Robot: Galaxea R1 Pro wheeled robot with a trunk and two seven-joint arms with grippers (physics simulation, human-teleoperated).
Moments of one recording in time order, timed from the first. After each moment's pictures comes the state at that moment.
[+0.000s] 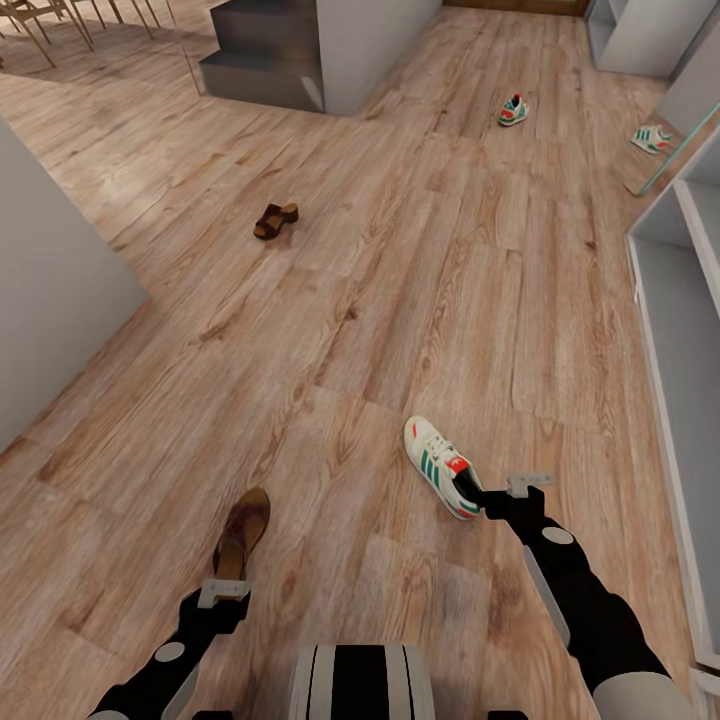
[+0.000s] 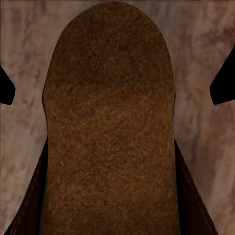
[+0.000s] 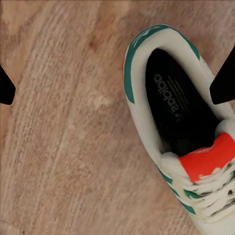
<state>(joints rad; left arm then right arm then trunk) -0.51 0.07 0.03 -0.33 -0.08 -0.22 -0.01 -0.48 -0.10 0.00 -1.11 0.00 0.29 0.00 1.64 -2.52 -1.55</state>
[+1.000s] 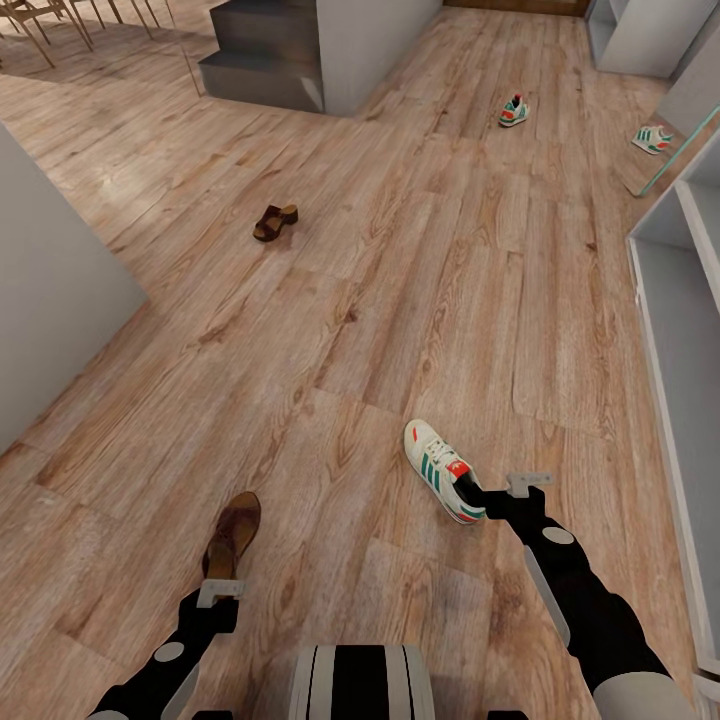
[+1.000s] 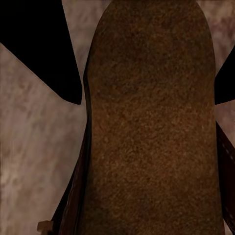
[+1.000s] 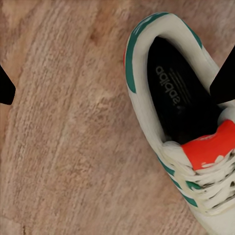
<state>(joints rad) -0.51 0.07 0.04 -0.33 -0.07 -0.22 -0.01 -0.48 -0.10 0.00 -1.11 0.00 0.29 0.00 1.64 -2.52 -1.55</state>
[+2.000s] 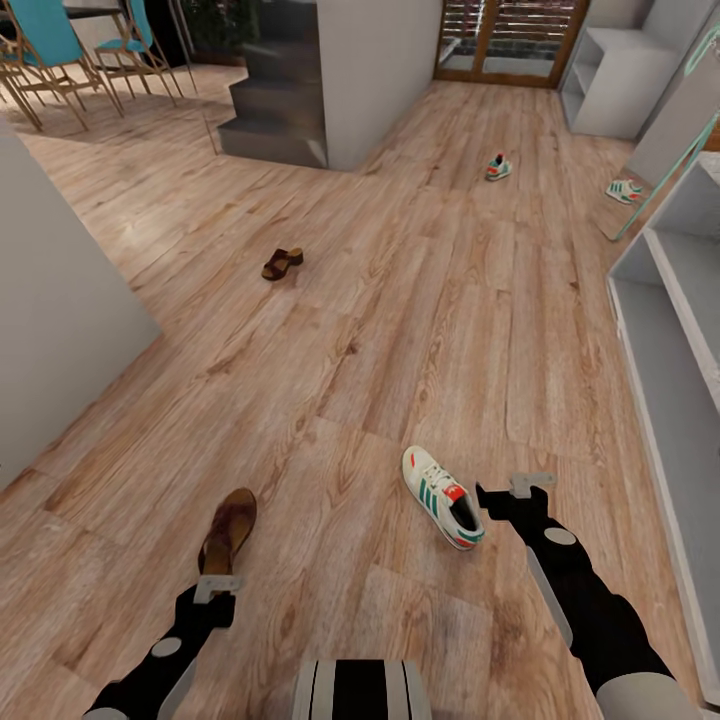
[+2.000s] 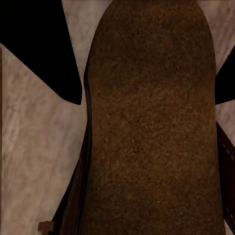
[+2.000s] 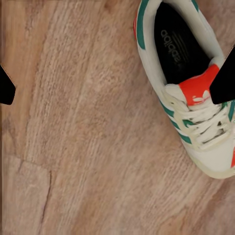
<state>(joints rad) -0.51 0.08 0.05 -0.34 -0.06 -0.21 -0.01 -0.48 -0.11 0.00 -1.11 0.01 0.29 0.00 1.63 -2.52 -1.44</state>
